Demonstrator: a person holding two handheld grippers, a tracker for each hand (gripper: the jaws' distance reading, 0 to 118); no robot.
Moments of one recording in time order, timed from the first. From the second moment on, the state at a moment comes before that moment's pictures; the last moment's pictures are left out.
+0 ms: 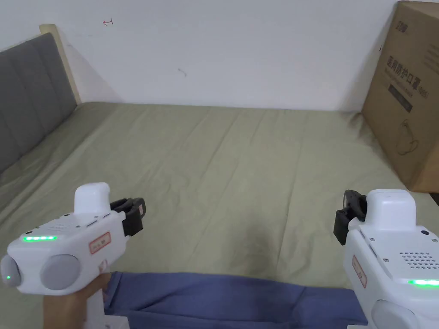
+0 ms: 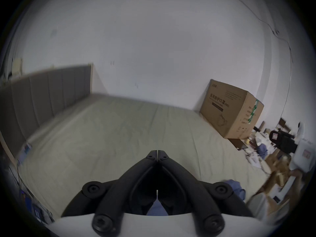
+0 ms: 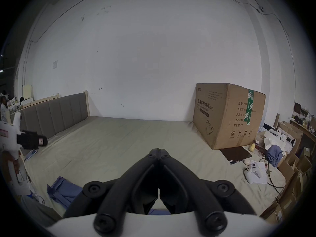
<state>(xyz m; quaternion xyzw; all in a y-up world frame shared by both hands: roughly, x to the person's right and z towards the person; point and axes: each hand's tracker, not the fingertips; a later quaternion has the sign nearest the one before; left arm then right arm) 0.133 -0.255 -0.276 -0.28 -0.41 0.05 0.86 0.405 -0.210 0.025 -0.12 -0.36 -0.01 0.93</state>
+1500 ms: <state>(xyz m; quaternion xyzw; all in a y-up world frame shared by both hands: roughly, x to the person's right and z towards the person) 0.008 -0.349 -0.363 -0.50 -0.31 0.04 0.81 0.443 -0.255 0.021 -0.18 -0.36 -0.07 0.91</state>
